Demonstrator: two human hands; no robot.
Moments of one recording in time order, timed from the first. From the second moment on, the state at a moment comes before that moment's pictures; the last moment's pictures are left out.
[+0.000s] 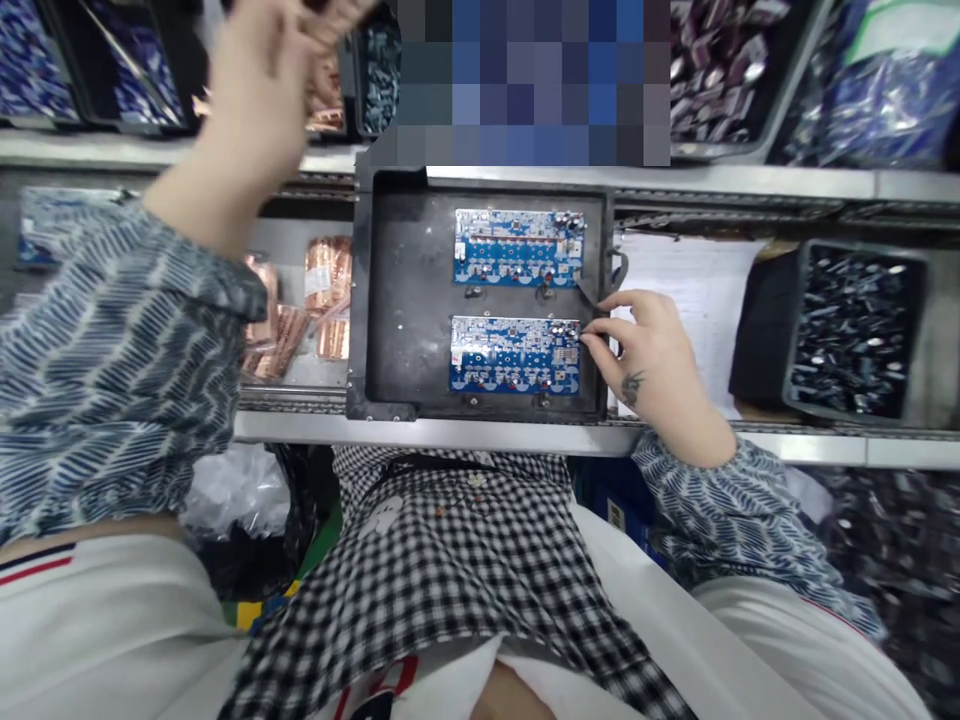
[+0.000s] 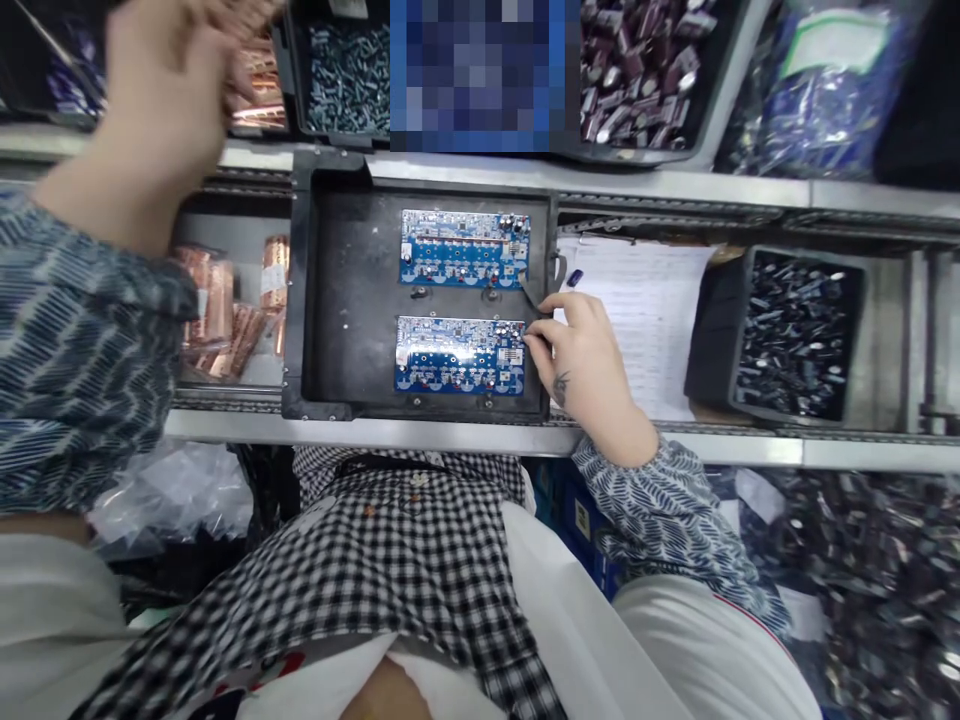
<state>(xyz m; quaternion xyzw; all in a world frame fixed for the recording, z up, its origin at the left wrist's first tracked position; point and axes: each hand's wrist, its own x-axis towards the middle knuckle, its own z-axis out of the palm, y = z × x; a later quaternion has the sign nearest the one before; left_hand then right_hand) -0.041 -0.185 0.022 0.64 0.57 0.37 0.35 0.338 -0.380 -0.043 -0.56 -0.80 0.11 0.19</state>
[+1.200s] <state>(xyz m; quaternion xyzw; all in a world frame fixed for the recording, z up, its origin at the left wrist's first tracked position) 0.091 -0.287 -0.017 0.52 0.48 0.34 0.62 0.263 -0.297 -0.051 -0.55 -0.56 0.42 0.45</state>
